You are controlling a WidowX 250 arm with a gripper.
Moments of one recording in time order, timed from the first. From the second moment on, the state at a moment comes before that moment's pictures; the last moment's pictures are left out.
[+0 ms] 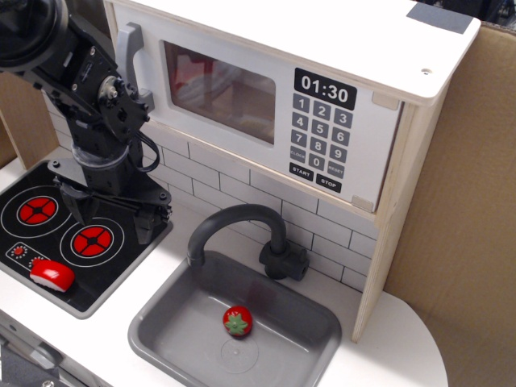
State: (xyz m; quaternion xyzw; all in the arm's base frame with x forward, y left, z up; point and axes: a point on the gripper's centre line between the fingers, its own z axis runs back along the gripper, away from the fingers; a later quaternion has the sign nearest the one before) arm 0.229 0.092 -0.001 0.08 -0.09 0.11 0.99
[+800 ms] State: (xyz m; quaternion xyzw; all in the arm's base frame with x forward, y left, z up) arm 0.266 0.121 0.016 0.04 -0.12 0.08 0.99
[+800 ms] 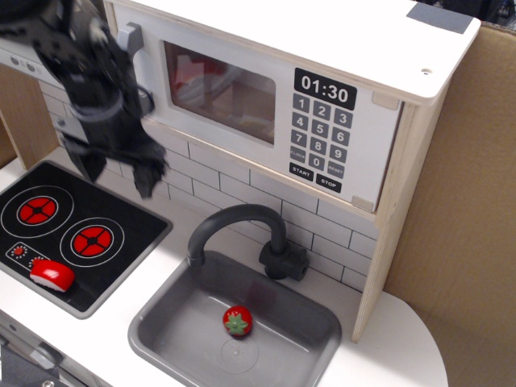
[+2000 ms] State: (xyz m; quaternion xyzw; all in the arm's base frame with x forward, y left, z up) arm 0.307 0.139 0.072 0.02 -0.17 0.05 0.98
